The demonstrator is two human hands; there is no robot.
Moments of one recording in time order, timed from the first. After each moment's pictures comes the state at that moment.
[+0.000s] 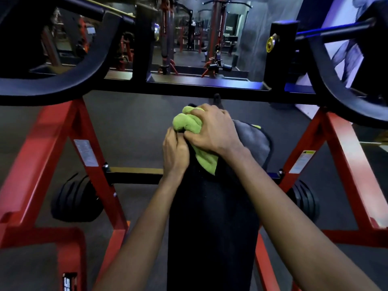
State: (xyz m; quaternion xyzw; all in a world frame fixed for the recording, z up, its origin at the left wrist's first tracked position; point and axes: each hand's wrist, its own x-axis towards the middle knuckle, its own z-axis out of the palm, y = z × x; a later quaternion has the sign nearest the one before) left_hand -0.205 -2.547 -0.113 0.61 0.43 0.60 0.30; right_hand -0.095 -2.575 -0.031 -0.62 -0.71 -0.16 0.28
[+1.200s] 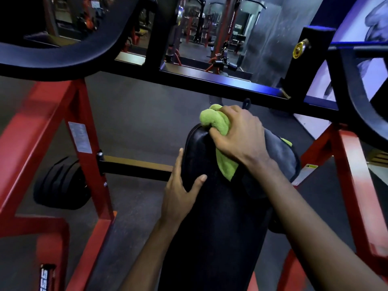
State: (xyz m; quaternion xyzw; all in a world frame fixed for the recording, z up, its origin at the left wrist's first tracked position) left_hand -0.235 -2.585 -0.200 0.63 0.41 0.54 0.37; right_hand -0.093 -2.573 -0.030 -0.64 -0.69 -0.20 0.27
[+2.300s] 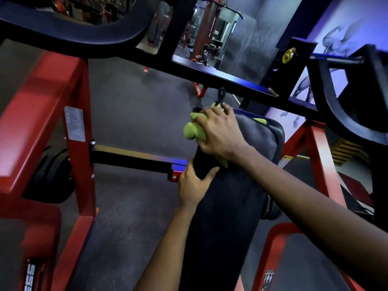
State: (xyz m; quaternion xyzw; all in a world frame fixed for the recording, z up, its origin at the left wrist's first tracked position) left_hand -0.242 -2.599 -0.246 0.59 0.44 0.56 0.38; right_hand -0.174 -2.576 -0.072 -0.57 -0.74 -0.36 0.04
